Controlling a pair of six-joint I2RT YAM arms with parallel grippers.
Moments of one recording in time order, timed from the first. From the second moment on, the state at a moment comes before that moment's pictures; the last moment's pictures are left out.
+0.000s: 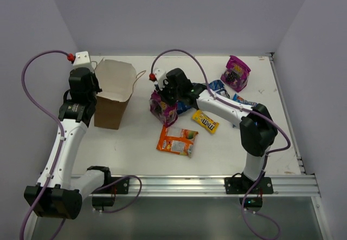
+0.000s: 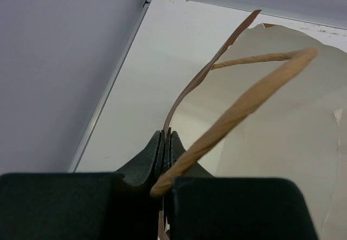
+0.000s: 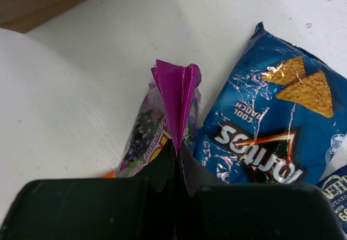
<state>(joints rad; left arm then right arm) -0.07 1.04 1.08 -0.41 -0.39 -0.08 0.77 1.85 1.48 -0.31 -0.13 -0.15</state>
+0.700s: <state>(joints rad) -0.04 1.05 1.08 -0.37 -0.33 -0.13 0.90 1.89 1.51 -0.22 0.03 0.18</state>
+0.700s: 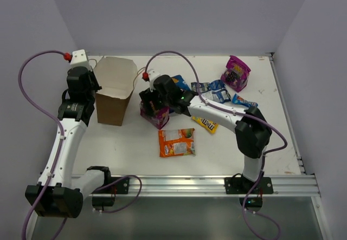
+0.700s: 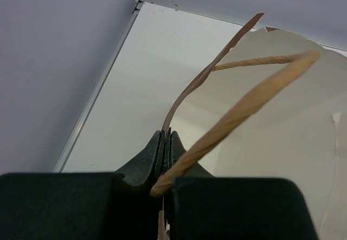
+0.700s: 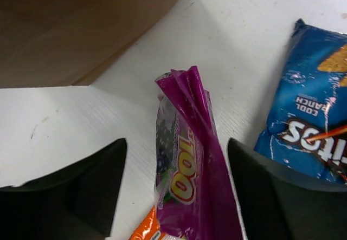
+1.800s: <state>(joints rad) 0.16 1.42 1.33 -0.28 -0.07 -0.21 0.85 0.90 1.08 -0.45 0.09 0.15</state>
